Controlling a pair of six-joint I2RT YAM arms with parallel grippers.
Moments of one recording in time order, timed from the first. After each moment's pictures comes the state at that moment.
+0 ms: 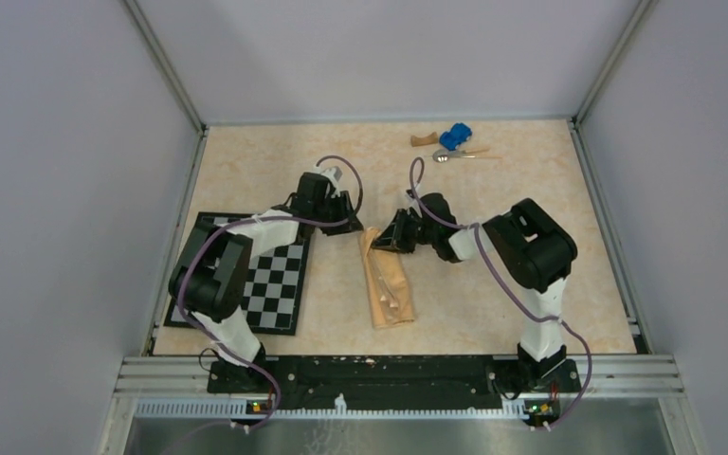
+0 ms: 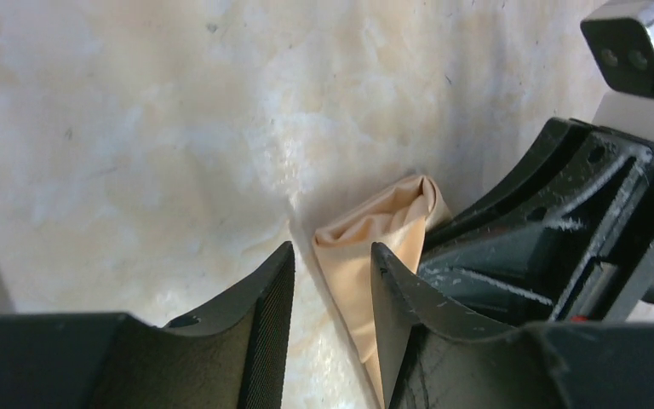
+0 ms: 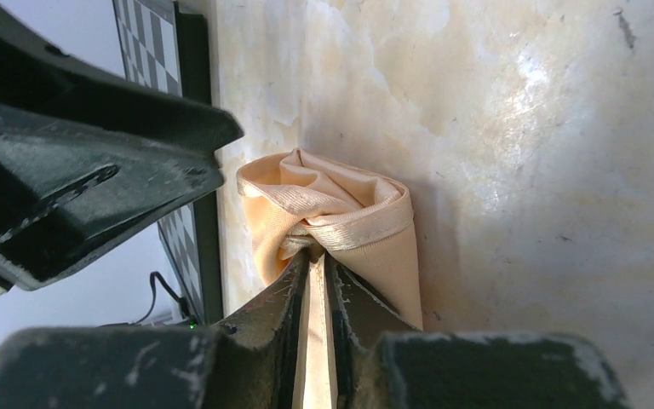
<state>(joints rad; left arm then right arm) -0.39 1.69 0.93 0.01 0.29 -0.52 0.57 2.00 0.88 0.56 -0.52 0.95</state>
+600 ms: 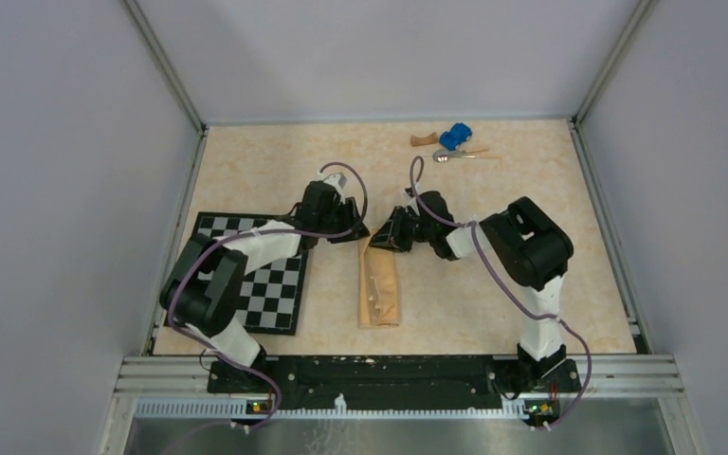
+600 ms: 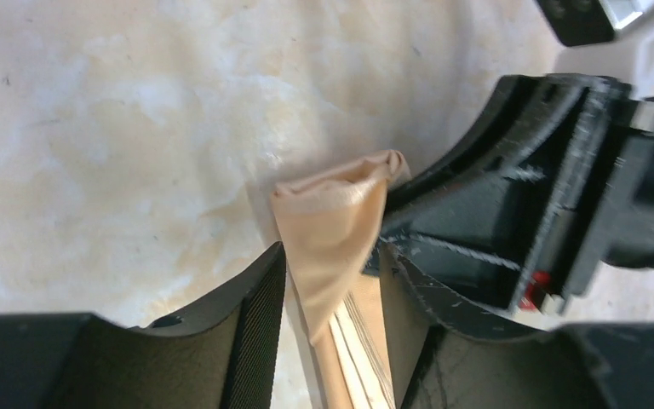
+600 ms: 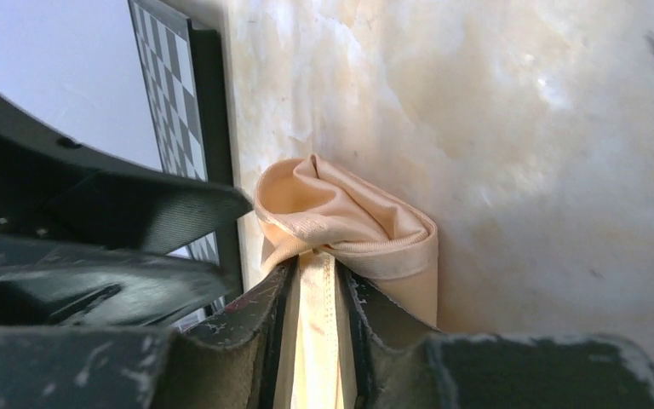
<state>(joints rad) -0.48 1.68 0.88 0.07 0.21 -0.57 0.57 2.04 0.93 0.56 -0.53 1.02</state>
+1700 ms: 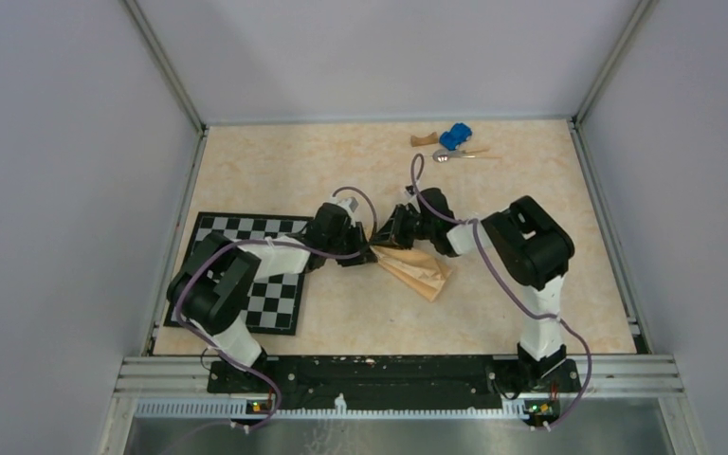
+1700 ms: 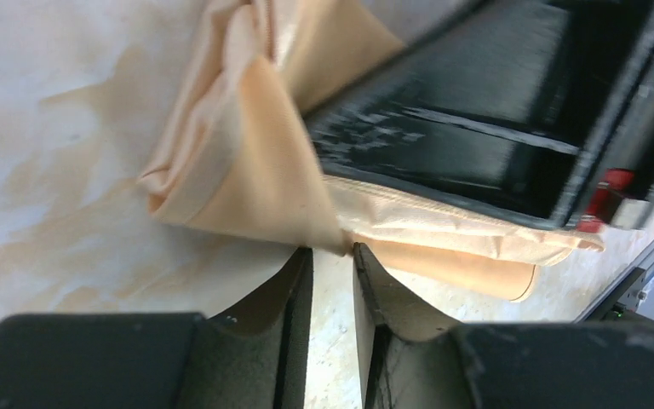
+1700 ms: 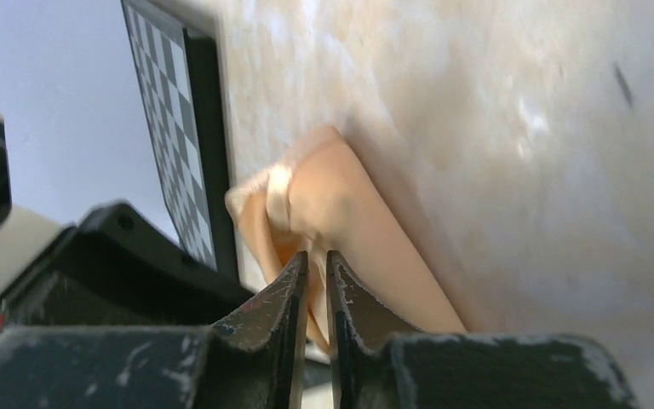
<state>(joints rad) -0.58 1.68 0.75 0.16 0.27 -0.69 0.56 2.05 0.96 0.54 -0.53 1.01</state>
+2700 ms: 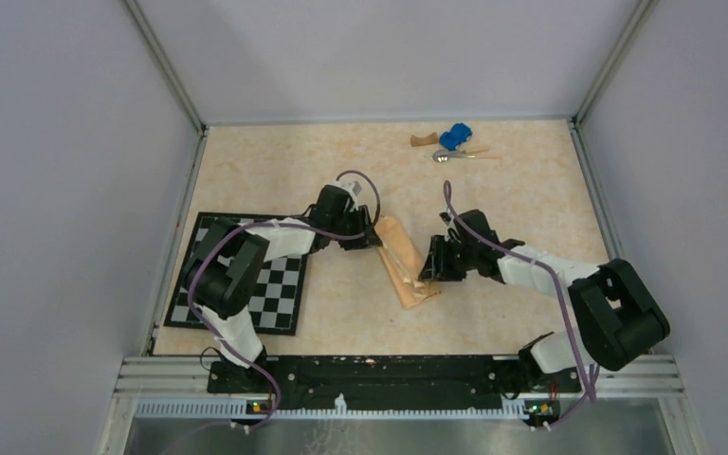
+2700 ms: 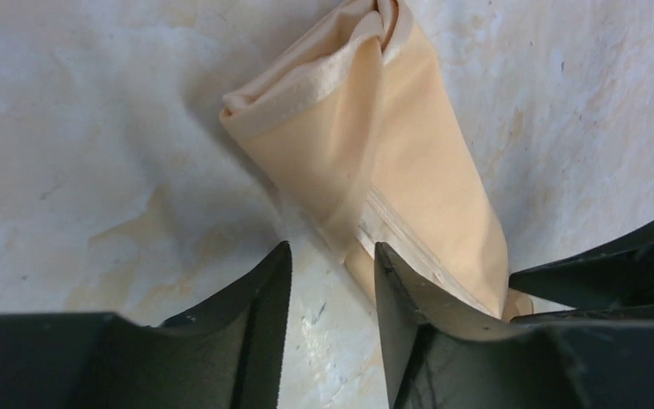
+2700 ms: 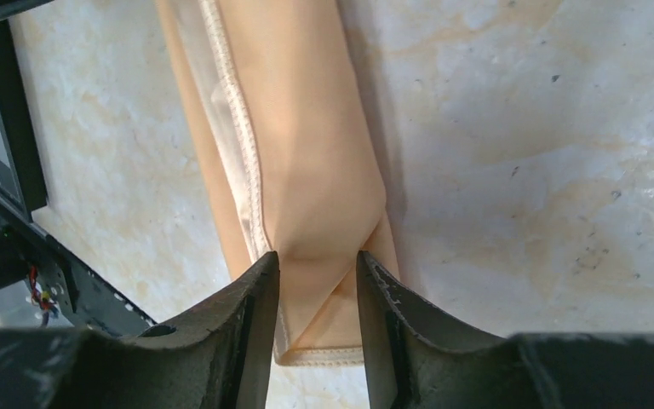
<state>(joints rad) -0.51 1.80 0.93 0.09 0.33 -0.63 0.49 1.43 0.61 -0.10 -0.35 0.55</state>
